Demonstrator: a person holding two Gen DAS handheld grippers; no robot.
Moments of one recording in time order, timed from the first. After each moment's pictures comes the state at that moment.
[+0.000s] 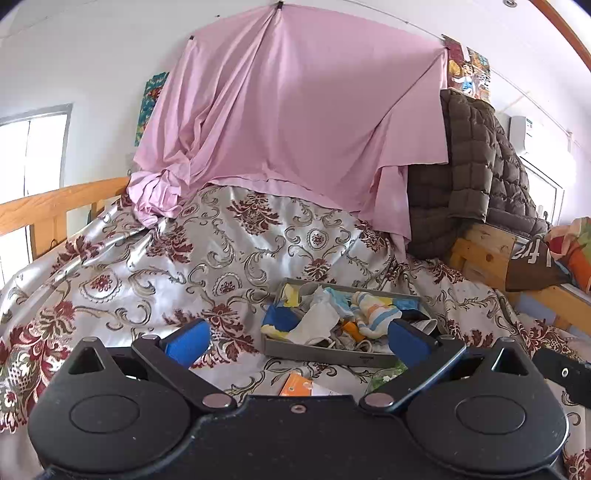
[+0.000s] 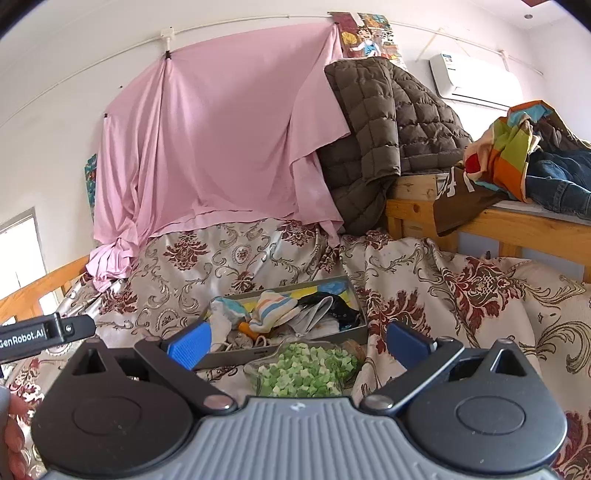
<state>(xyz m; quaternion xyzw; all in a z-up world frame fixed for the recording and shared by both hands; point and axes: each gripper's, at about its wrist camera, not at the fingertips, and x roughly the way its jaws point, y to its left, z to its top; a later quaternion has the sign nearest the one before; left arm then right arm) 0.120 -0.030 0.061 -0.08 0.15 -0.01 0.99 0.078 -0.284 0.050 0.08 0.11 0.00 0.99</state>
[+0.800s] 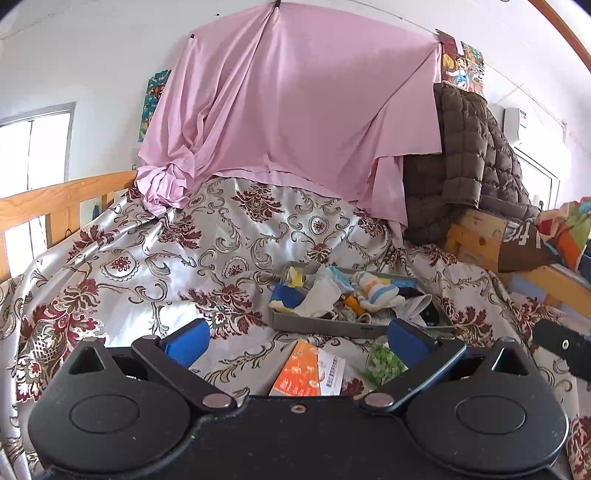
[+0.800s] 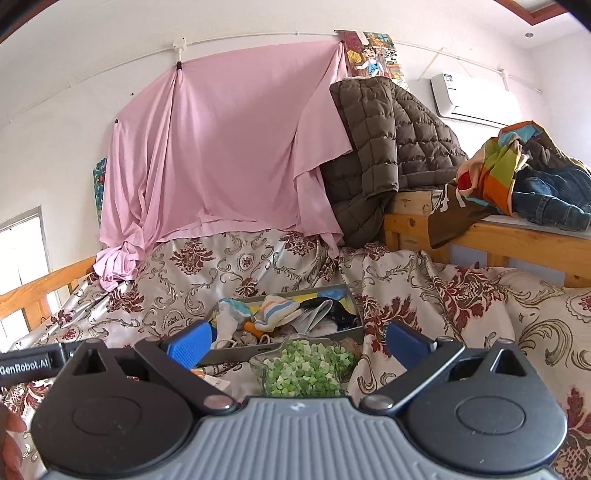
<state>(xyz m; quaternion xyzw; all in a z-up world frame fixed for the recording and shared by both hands) 0.069 -0.023 0.049 -0.07 0.16 -0.01 0.98 0.032 -0.276 0.048 0.07 0.09 0.00 0.99</state>
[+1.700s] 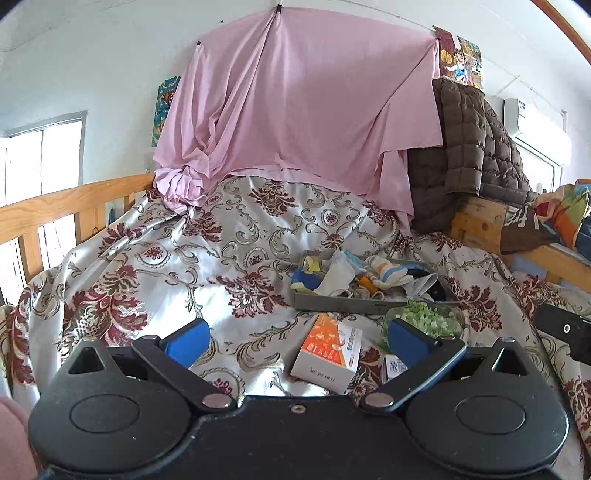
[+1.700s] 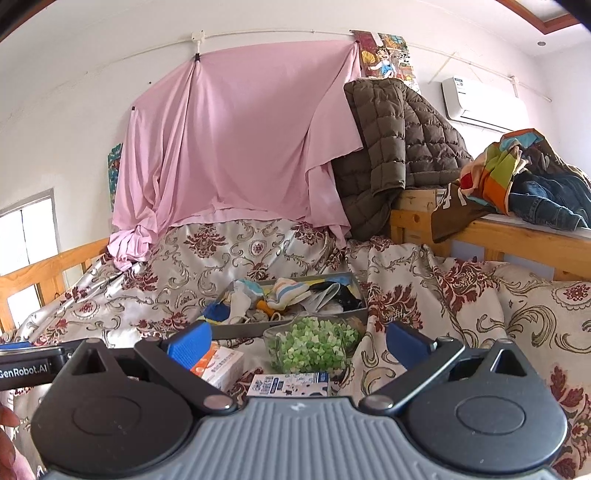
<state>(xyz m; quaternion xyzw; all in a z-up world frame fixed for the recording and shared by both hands) 0.009 -0.009 0.037 -0.05 0.16 0.00 0.99 -0.014 -0.257 0.037 0.04 0.10 0.01 0.99</state>
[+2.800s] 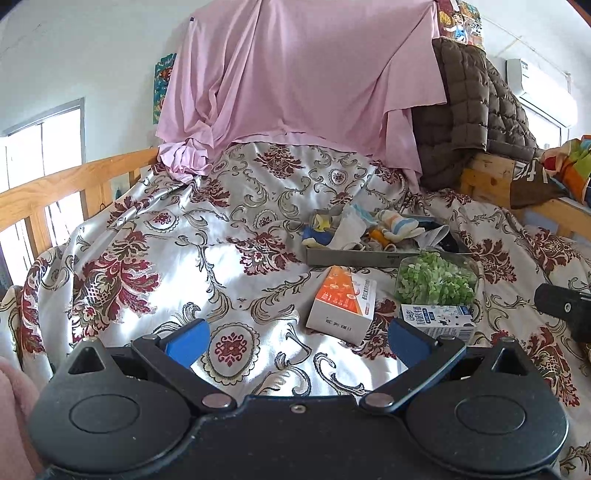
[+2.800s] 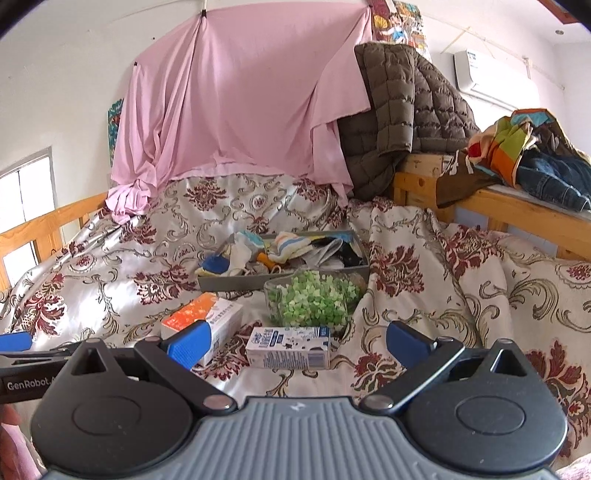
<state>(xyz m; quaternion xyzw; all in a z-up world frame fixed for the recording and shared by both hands) 0.005 -0.012 0.011 -0.02 0.21 0.02 0.98 -0.004 -0.246 0.022 0.02 0.18 0.01 0.98</state>
